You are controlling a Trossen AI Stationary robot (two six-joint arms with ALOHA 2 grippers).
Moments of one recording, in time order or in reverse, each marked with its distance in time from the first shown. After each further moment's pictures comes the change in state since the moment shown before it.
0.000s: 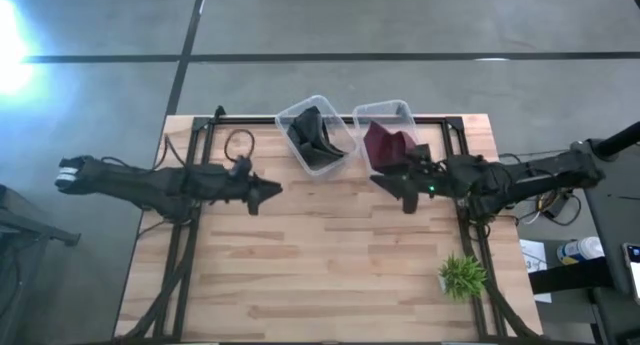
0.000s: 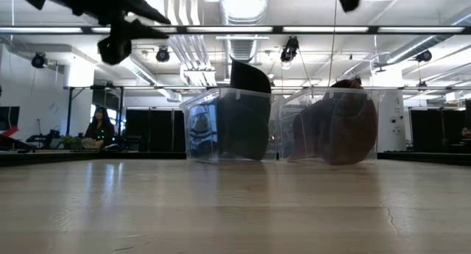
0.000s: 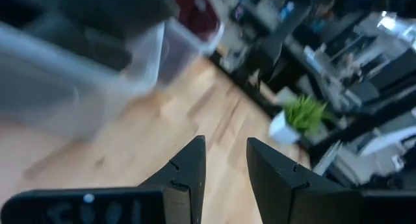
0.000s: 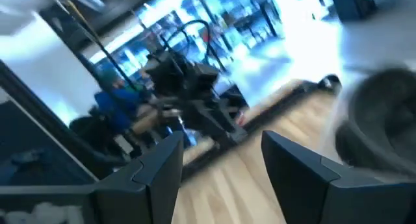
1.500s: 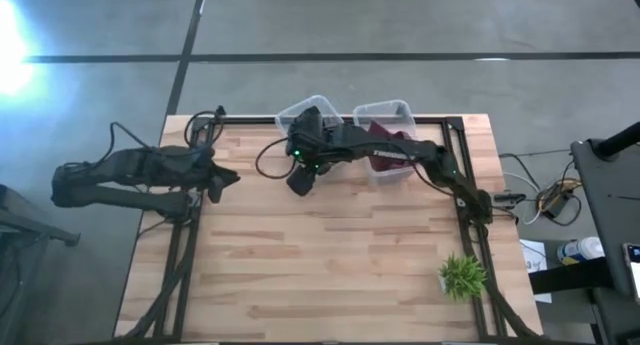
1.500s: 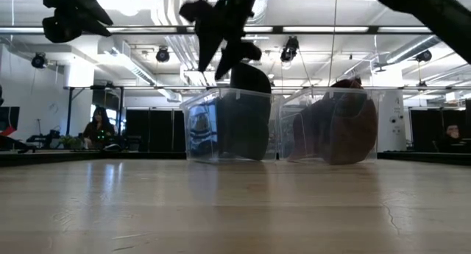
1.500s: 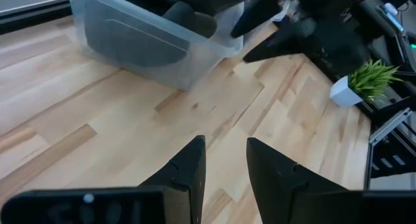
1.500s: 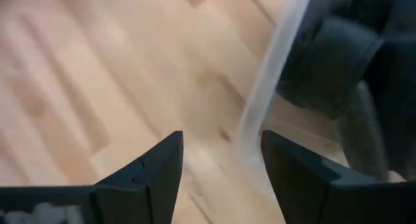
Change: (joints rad) left arm 0.087 -0.238 0.267 -0.835 0.016 0.026; right arm -0.258 1.303 1.526 -1.319 -0.226 -0.099
